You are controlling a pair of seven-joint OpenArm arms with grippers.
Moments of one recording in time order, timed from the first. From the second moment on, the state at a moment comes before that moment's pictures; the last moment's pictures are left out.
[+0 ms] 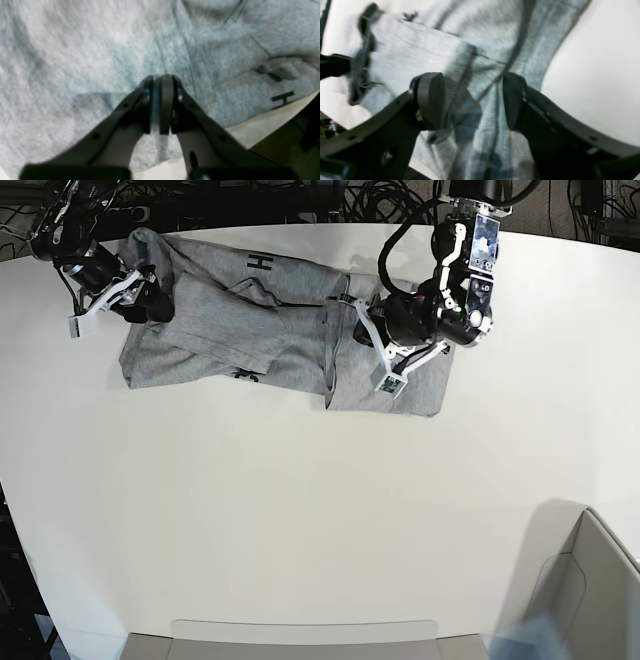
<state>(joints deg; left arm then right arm) 6.0 -5.4 8.5 103.0 -22.5 -13.3 73.3 -17.2 6.6 41.0 91.2 50.8 44.2 -66.7</state>
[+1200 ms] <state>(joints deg) 6.8 -5.4 8.5 102.9 -22.5 -13.3 72.7 -11.0 2.8 34.9 83.7 46.8 44.2 -62.8</state>
